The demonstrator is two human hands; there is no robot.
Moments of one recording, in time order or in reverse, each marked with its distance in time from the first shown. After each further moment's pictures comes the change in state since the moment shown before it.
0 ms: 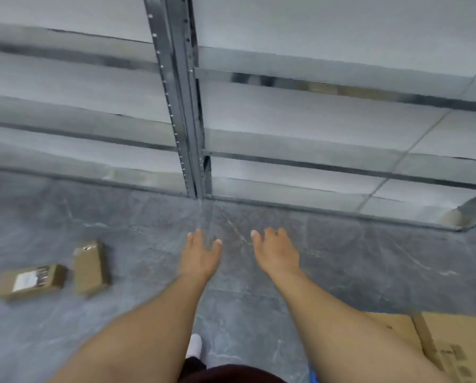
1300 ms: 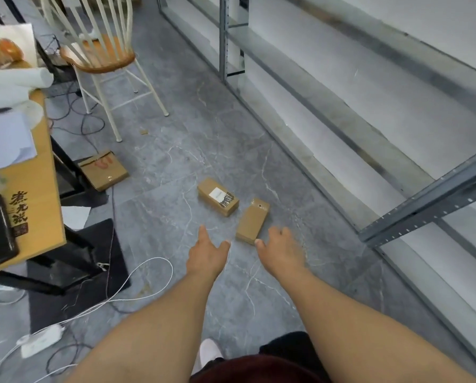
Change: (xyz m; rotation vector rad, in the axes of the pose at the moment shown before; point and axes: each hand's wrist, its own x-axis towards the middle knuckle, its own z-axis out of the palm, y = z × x) left_hand -0.071 -0.358 -0.271 -0.510 0.499 -0.681; right_hand -0.164 -0.384 0.240 -0.407 -0.363 -0.784
